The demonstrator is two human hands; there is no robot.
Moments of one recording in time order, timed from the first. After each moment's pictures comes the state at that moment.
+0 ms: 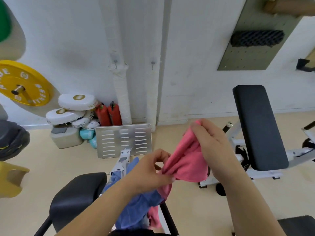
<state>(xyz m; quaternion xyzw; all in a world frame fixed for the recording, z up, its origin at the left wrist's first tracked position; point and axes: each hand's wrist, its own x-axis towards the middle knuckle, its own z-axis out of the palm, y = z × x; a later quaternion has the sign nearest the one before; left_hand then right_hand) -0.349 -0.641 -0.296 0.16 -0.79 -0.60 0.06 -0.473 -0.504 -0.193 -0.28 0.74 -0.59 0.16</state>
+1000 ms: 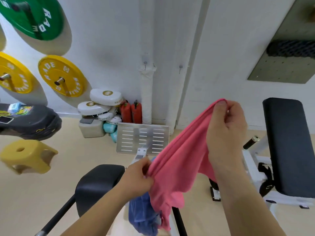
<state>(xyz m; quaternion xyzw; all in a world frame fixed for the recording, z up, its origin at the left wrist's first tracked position) -0.269 -0.672 -0.304 0.39 -0.78 -0.48 0.05 -0.448 -0.571 -0.166 -0.22 0.73 -0.64 -0.05</state>
